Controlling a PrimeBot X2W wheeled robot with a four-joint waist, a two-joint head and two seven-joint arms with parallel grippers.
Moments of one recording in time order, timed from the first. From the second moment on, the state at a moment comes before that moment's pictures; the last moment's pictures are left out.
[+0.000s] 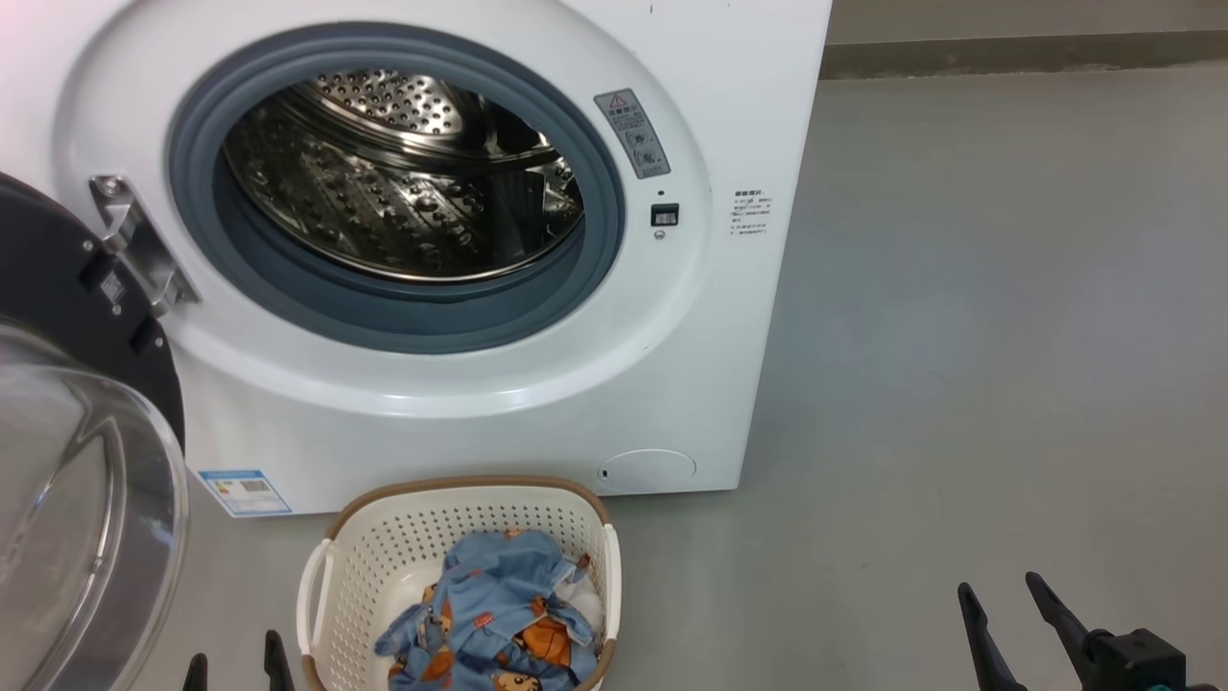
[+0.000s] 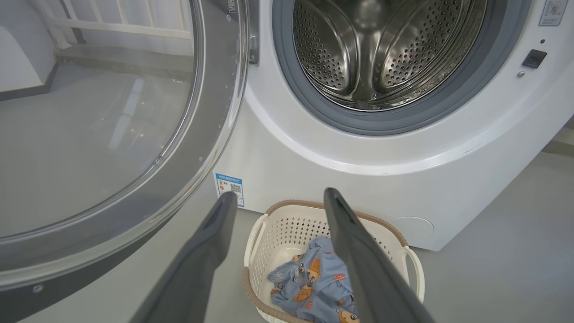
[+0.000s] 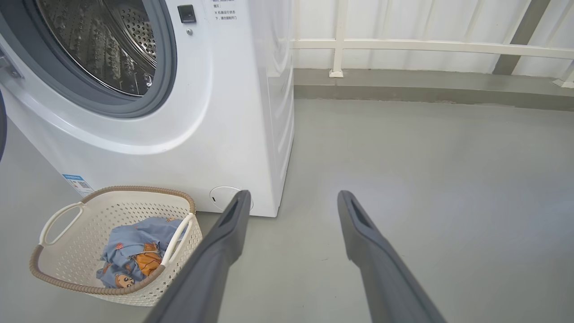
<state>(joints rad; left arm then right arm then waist) 0.10 0.04 0.01 0.29 -0.30 0.07 -0.25 0.08 -0.13 -0.07 0.27 0.13 0.13 -0.25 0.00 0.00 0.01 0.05</state>
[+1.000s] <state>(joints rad) 0.06 0.04 -0.07 0.35 -0.29 0.05 -0.25 0.03 -0.13 -0.03 0.25 0.13 0.13 -0.25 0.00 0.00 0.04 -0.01</state>
